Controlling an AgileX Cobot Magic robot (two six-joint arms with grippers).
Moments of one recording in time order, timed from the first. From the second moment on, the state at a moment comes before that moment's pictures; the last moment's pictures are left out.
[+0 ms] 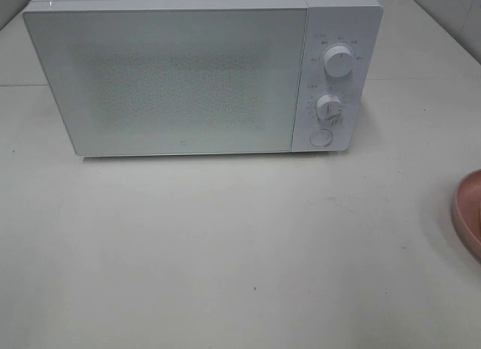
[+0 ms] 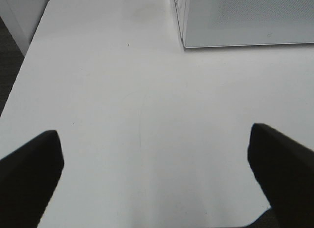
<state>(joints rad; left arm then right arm) -0.05 0.00 -0.52 0.00 1.08 -0.01 0.06 0.59 -0.53 -0.10 0.45 0.06</state>
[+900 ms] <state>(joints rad) -0.05 0.00 -0.52 0.00 1.08 -0.01 0.06 1.14 -0.53 -0.10 -0.13 0.06</state>
